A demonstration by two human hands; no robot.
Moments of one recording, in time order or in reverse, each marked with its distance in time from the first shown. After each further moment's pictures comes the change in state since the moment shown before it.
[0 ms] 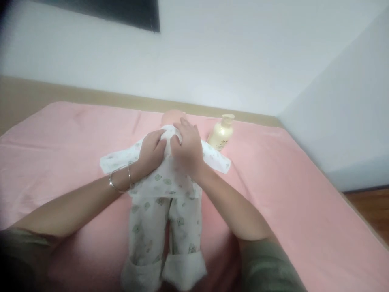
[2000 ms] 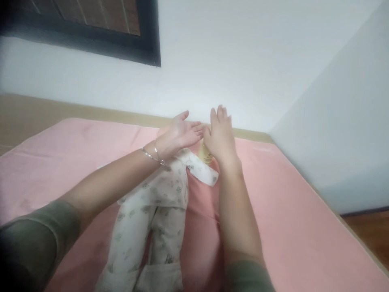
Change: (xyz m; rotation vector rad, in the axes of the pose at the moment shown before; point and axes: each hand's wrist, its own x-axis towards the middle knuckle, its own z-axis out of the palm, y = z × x) left_hand 0.104 0.163 0.001 -1.442 -0.455 -0.677; right_hand 0.051 0.068 -0.121 -0.373 0.035 -0.109
